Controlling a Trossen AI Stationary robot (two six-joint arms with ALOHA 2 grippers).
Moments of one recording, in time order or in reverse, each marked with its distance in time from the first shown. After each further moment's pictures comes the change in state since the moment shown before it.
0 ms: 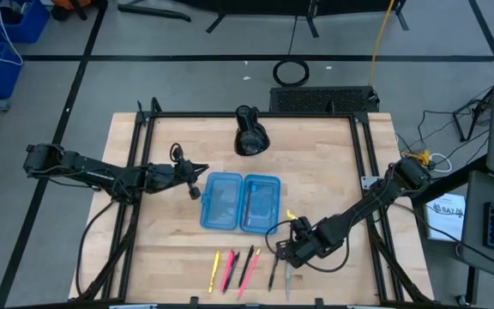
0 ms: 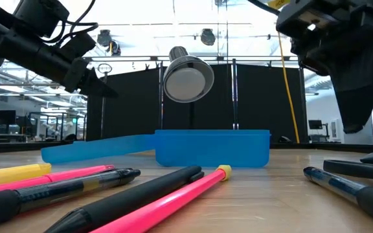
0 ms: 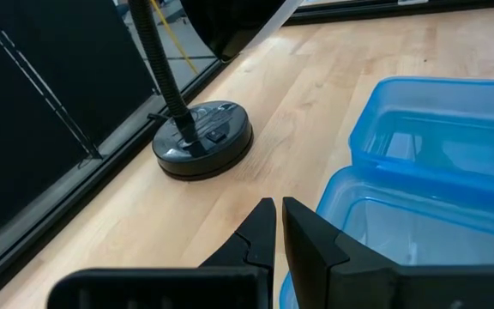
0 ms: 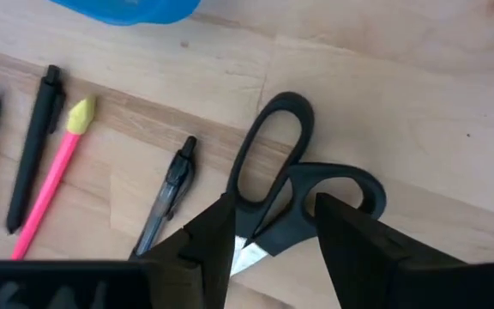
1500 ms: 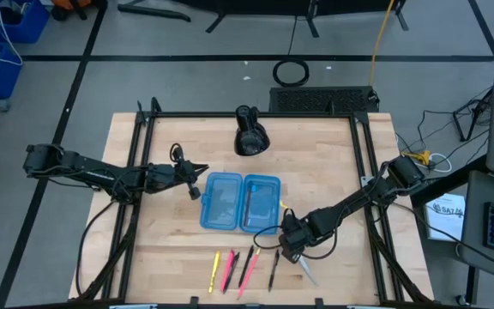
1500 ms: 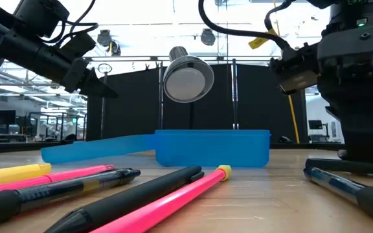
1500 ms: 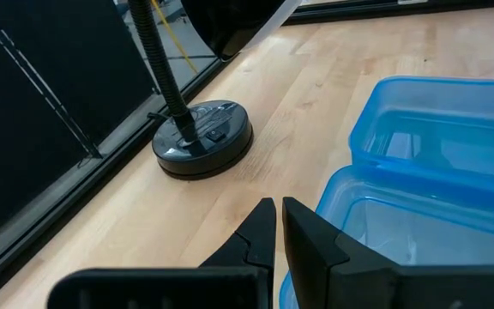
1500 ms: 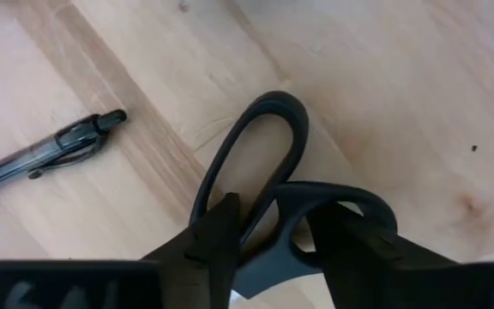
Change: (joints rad) left arm 0.000 0.000 0.000 -0.002 0.000 -0.002; right arm -0.115 0.047 -0.160 -0.019 -0.039 -0.785
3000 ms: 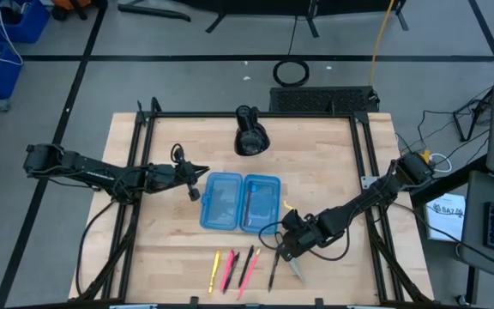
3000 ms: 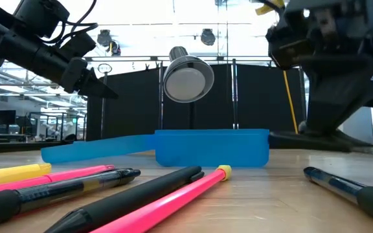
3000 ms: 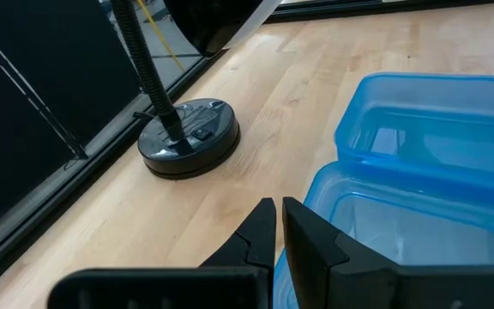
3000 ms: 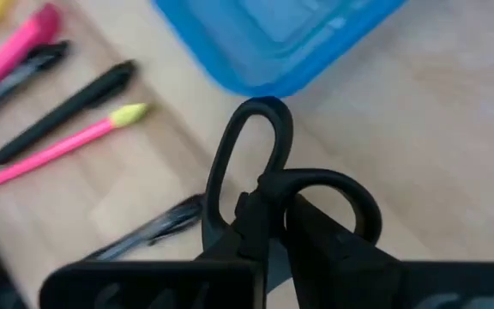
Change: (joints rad) left arm 0.000 0.000 0.000 -0.008 0.039 0.001; right arm 0.060 -0.107 0.040 0.223 0.156 0.194
